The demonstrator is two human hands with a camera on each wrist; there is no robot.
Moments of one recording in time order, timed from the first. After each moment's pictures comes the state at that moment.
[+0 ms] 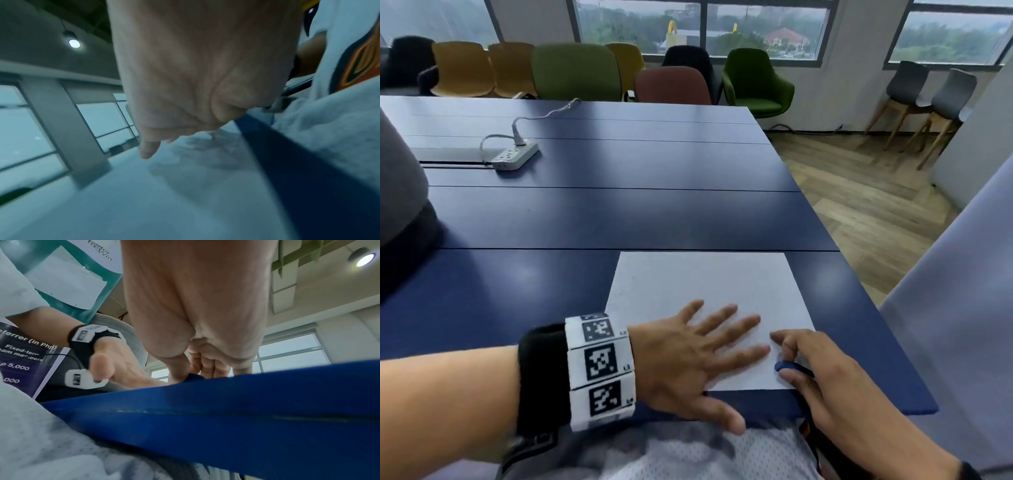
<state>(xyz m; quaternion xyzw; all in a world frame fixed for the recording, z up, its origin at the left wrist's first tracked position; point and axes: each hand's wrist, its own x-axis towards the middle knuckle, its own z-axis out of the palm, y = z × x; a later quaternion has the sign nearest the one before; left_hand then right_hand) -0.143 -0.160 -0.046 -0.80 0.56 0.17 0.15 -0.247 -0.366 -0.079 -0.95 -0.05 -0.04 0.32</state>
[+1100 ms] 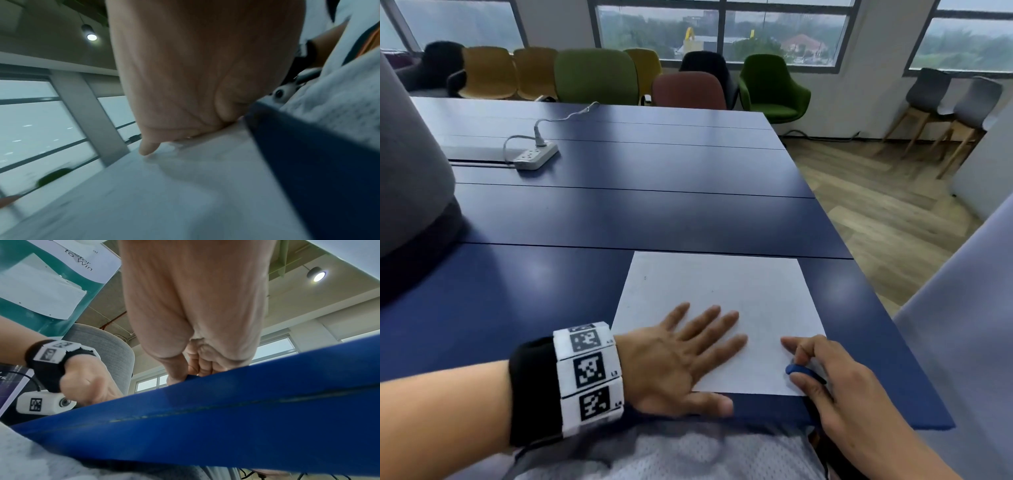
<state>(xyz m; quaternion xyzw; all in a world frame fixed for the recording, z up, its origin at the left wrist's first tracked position) -0.147 -0.138 -0.057 -0.84 0.49 0.21 0.12 -0.248 -0.369 -0.090 -0.93 -0.03 -0.06 0.37</state>
